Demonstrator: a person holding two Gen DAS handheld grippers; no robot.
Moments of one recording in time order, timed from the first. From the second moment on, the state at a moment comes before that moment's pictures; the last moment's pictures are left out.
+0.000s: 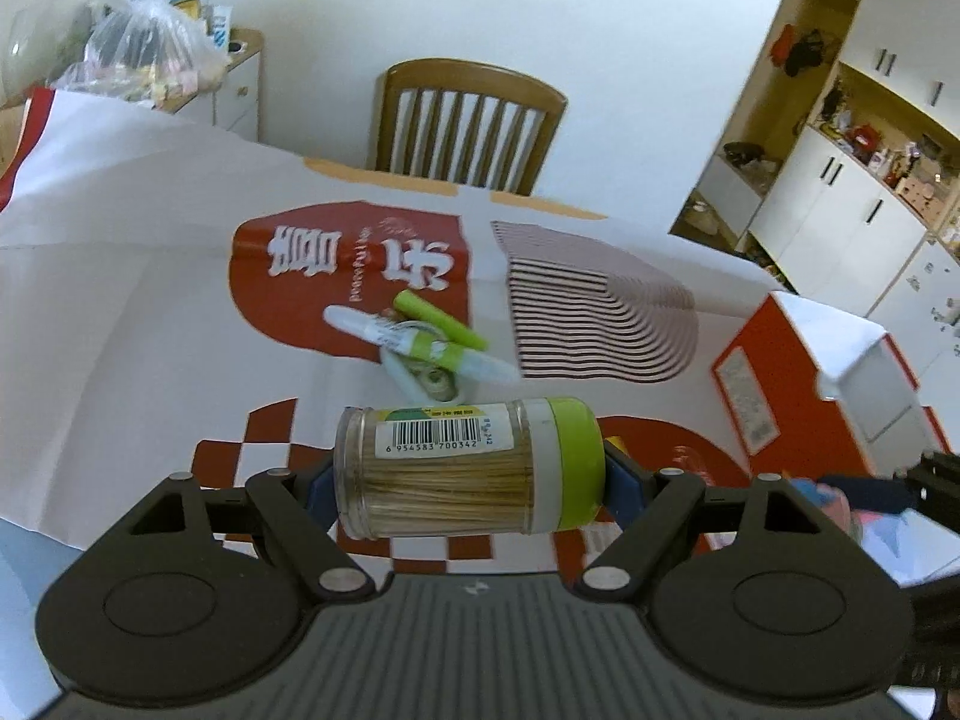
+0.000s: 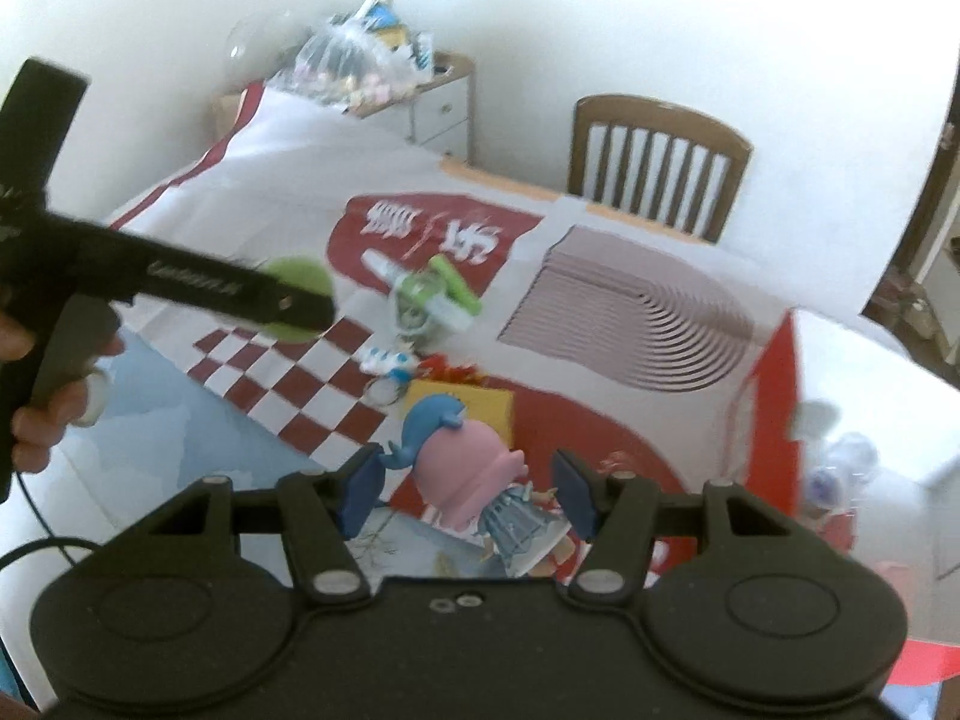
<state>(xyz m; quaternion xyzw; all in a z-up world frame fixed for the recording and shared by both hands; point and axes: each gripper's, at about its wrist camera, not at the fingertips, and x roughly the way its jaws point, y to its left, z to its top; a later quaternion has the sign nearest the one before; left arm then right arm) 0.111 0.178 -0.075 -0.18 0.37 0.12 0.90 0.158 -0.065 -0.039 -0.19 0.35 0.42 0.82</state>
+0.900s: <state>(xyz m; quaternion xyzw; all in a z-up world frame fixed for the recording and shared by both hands) 0.178 0.009 -0.027 -0.11 0.38 0.06 0.92 0.250 -0.224 -0.003 -0.15 0.34 0.35 0.86</state>
